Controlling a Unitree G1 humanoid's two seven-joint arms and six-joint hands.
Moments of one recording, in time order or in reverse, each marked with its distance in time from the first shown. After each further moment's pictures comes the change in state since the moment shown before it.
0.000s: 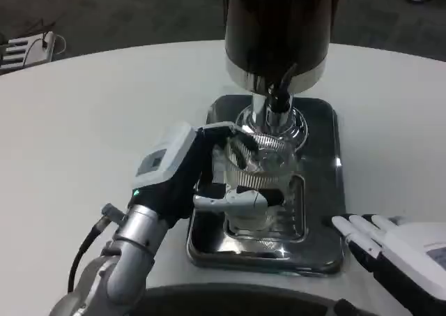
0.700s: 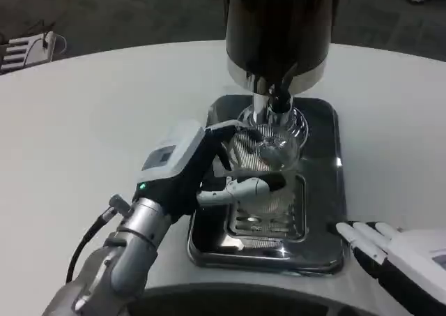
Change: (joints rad) left arm -0.045 0.035 -0.073 0.030 0.008 0.051 0.004; right arm 0.030 -0.007 -0.028 -0.002 0.050 0.000 0.000
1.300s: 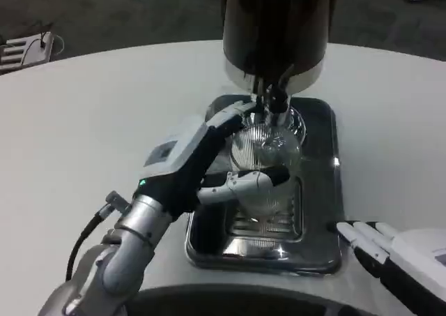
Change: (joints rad) left arm 0.052 0.016 0.030 -0.122 -0.084 -0.039 -0.093; right arm 0.004 -0.016 -0.017 0.001 0.039 0.000 -0.004
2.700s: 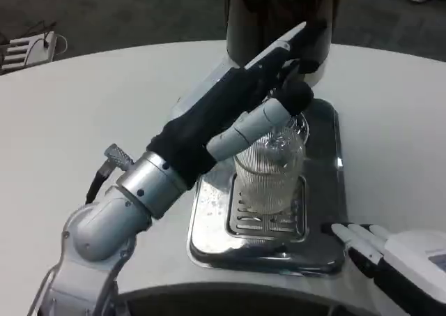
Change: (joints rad) left arm 0.072 -0.047 0.108 -0.653 -0.504 0.378 -0.566; right arm -0.012 0.009 0.036 0.019 0.002 0.029 -0.013
